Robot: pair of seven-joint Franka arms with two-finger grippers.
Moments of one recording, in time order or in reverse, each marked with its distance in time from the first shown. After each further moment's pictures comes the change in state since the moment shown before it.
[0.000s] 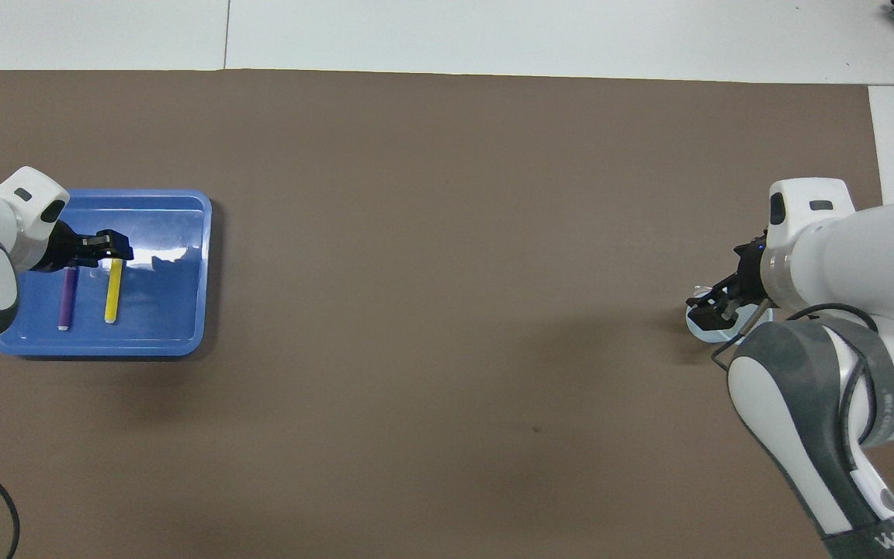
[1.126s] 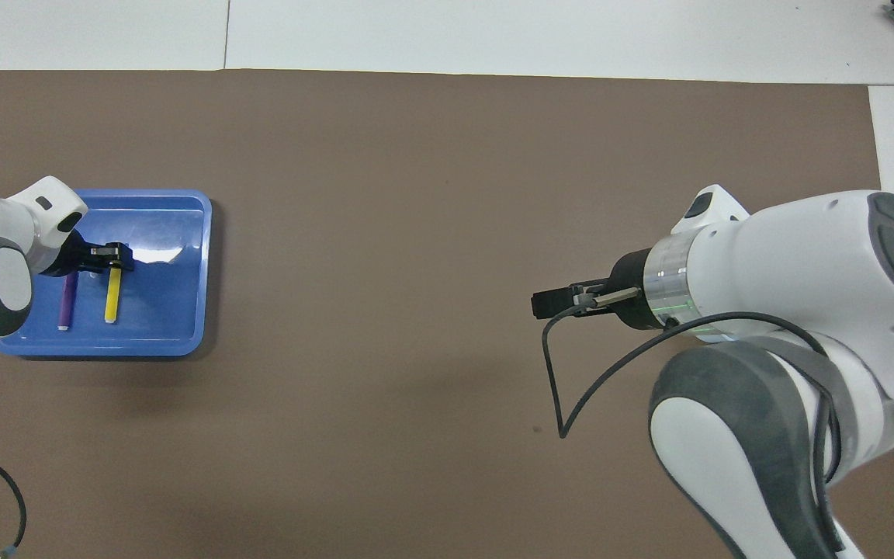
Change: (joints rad) left arm 0.003 0.047 0.001 0.006 0.084 0.000 0.080; right arm 0.284 0.009 0.013 0.133 0.424 -0.038 0.940
